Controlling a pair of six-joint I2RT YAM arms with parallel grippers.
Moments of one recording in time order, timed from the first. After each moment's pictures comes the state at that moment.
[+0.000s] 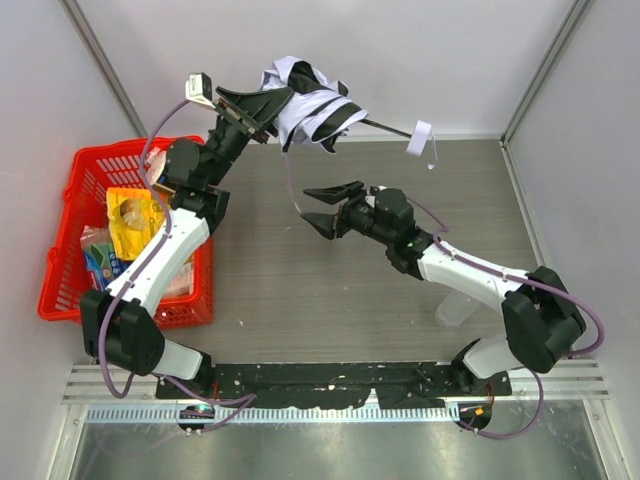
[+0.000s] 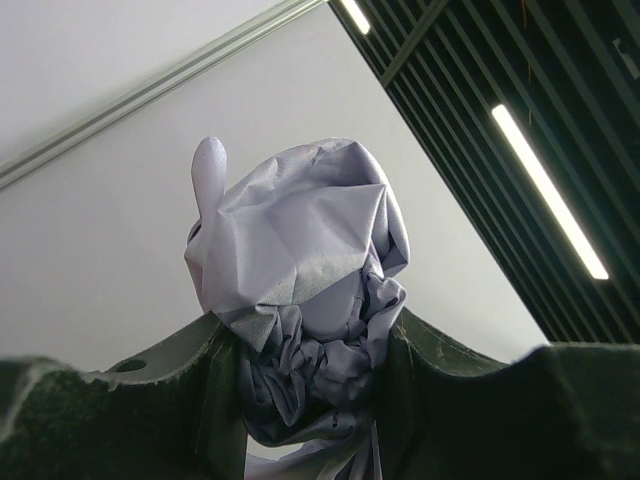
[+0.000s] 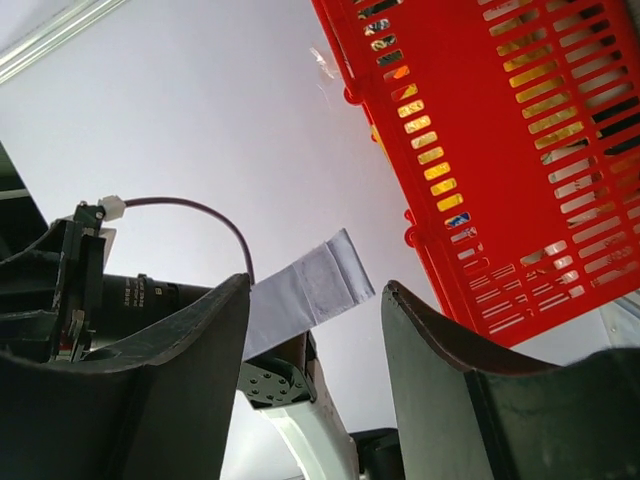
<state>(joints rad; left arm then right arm) -0.34 1.43 1.28 0.78 0.39 -1.52 0.67 1.44 0.90 0.44 -0.27 1.96</state>
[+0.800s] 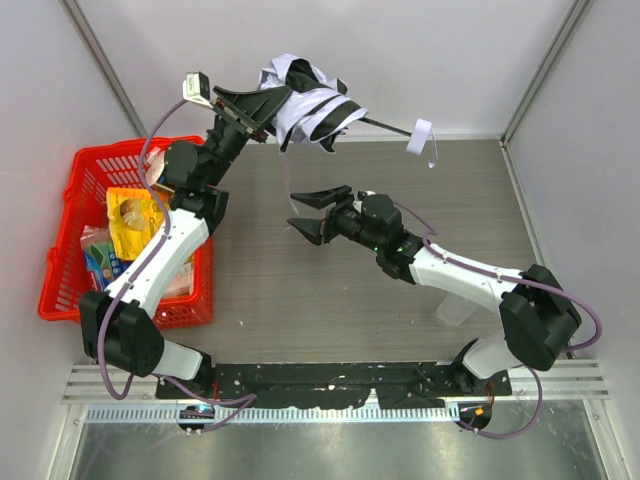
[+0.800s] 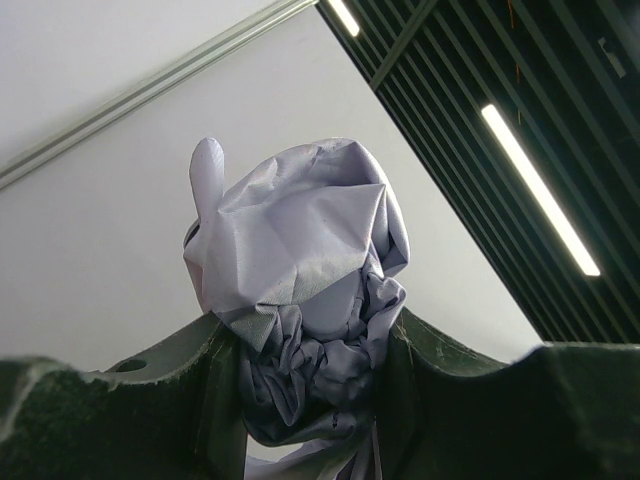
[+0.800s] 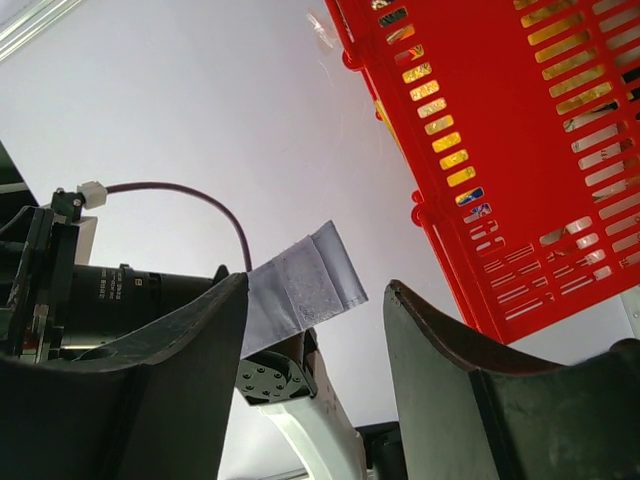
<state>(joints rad) -0.34 1.42 1.28 0.80 0.39 -1.53 0.77 1.47 0.93 0.44 -0.19 2.00</state>
